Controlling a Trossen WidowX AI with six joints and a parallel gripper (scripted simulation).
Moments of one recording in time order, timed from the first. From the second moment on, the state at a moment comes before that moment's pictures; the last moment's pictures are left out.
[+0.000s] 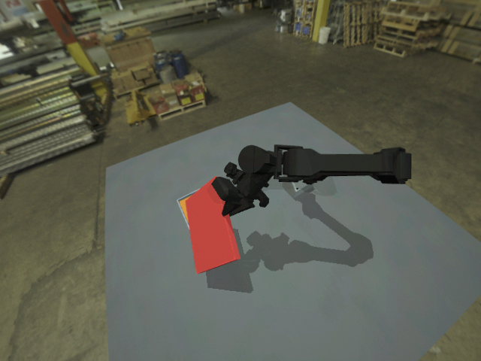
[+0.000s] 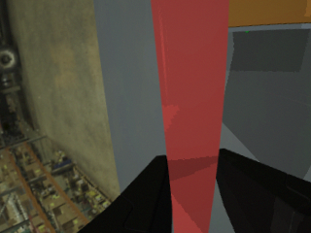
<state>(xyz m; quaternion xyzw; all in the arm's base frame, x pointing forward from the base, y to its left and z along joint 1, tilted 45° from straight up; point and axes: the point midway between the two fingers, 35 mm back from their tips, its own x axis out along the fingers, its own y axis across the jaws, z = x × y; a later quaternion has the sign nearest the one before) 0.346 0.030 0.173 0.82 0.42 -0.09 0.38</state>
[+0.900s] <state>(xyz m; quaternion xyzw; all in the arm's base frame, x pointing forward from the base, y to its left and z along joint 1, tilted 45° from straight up) 0.335 0.067 0.209 0.82 0.42 -0.09 0.37</state>
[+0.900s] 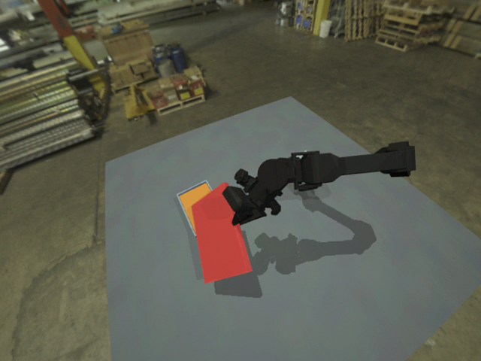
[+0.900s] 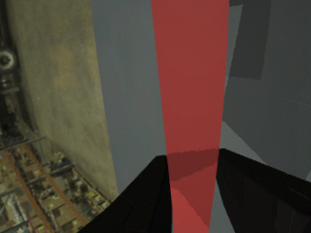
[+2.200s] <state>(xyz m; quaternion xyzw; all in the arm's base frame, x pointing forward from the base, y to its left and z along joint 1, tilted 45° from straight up) 0.320 0.121 0.264 0.82 0.42 -0.09 0.37</state>
